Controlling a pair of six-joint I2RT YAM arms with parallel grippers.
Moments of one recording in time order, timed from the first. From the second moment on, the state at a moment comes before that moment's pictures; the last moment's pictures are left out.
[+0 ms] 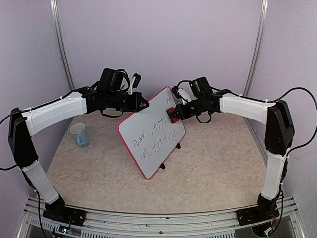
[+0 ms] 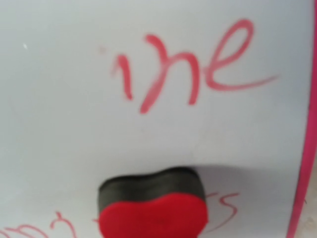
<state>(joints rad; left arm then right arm) -0.66 1.70 1.51 -0.33 0.22 -0.37 0.59 1.94 1.63 -0.37 -0.28 0.04</state>
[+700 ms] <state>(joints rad) -0.66 1.69 1.49 -0.30 0.23 -0.37 0.59 1.99 1.87 -0.43 -0.28 0.04</state>
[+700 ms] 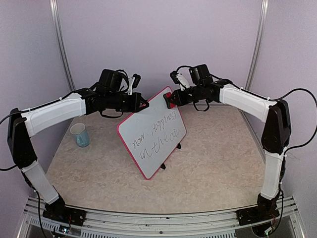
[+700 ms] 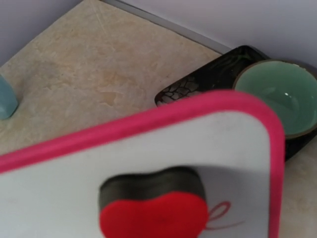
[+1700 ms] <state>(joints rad) -0.66 1.68 1.48 -0.30 0.24 -0.38 0.57 2.00 1.88 -0.44 -0.25 0.04</state>
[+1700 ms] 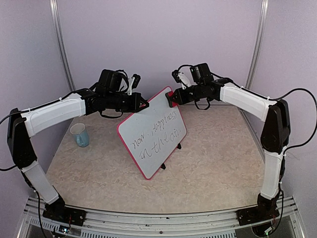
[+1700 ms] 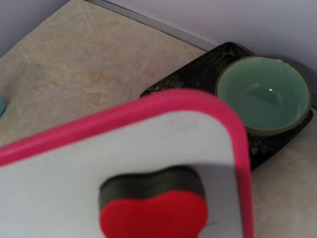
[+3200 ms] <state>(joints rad) -0.66 1.68 1.47 -0.30 0.22 -0.39 0.54 2.00 1.66 -0.36 -0.24 0.04</state>
